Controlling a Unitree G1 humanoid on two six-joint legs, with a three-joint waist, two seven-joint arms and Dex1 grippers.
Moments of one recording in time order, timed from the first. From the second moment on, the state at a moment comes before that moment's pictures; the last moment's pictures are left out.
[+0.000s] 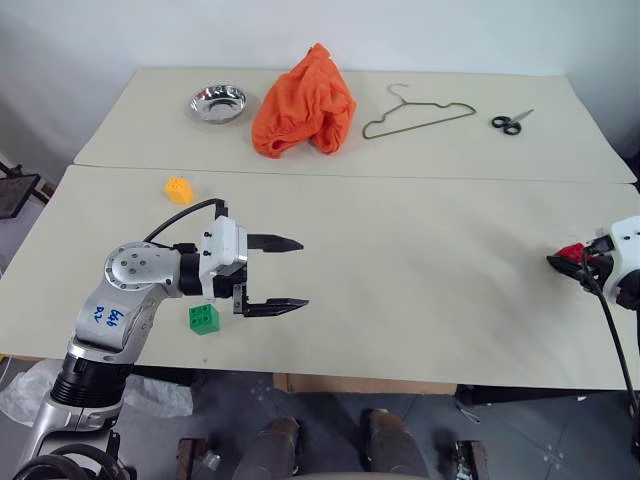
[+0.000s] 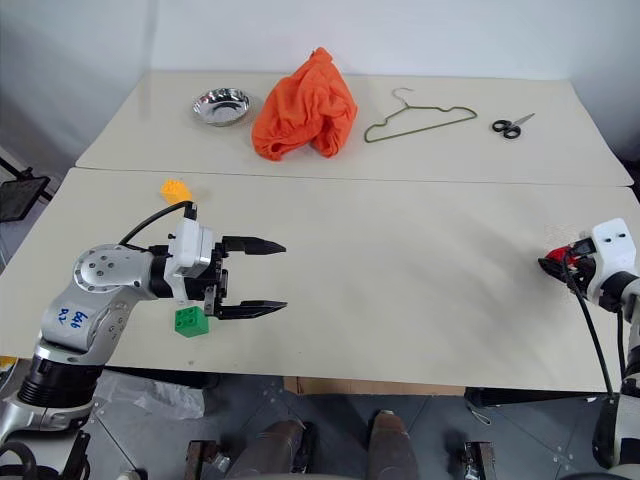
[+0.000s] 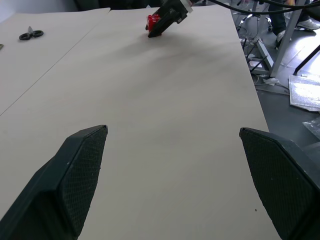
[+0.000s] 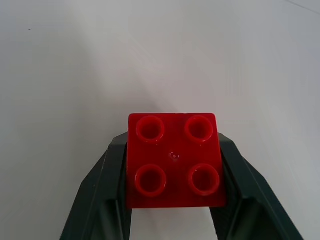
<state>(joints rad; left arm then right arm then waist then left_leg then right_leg) -0.42 0.68 -0.04 -0.22 -0.46 0.29 -1.10 -0.57 -0.93 -0.24 0.99 0.16 0.01 0.88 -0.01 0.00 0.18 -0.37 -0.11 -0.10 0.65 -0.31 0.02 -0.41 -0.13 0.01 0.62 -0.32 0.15</state>
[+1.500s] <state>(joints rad) -0.28 0.72 0.07 -0.22 -0.47 0.30 -1.04 -0.62 -0.78 0.24 0.35 0.15 0.04 1.42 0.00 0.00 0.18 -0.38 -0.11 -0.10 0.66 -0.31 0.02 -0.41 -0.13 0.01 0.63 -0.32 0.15</state>
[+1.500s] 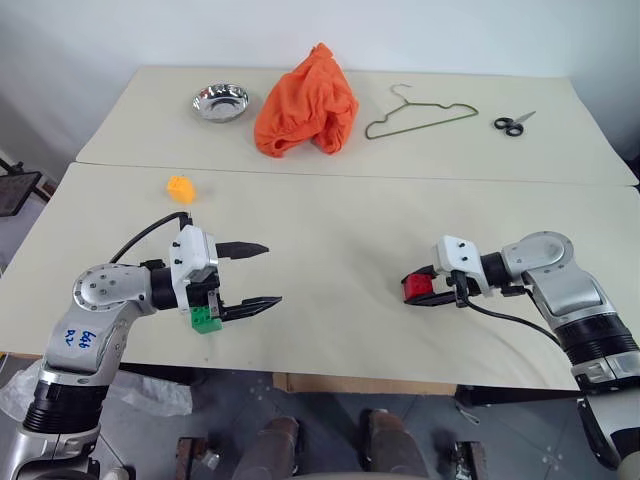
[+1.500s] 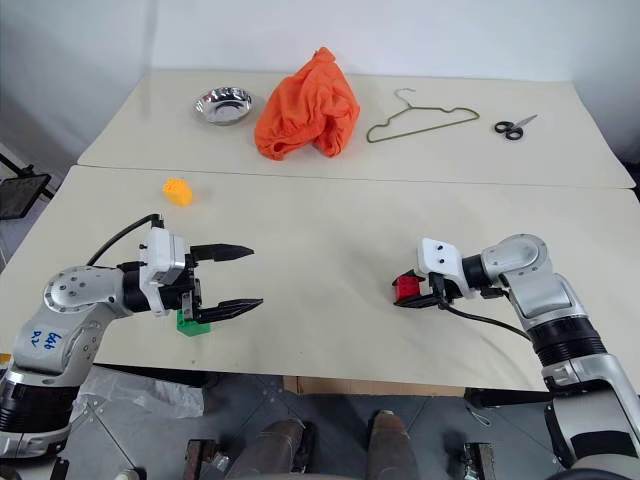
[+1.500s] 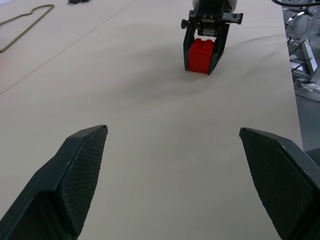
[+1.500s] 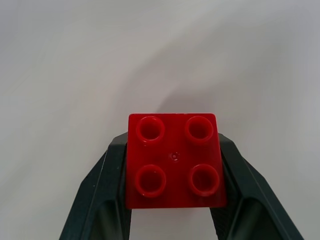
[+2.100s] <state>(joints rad) -0.03 0.80 0.54 0.06 -0.54 0.31 -0.99 -0.49 -0.71 0.00 0.10 0.47 0.04 1.49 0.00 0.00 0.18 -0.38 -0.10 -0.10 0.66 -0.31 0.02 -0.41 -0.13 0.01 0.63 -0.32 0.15</state>
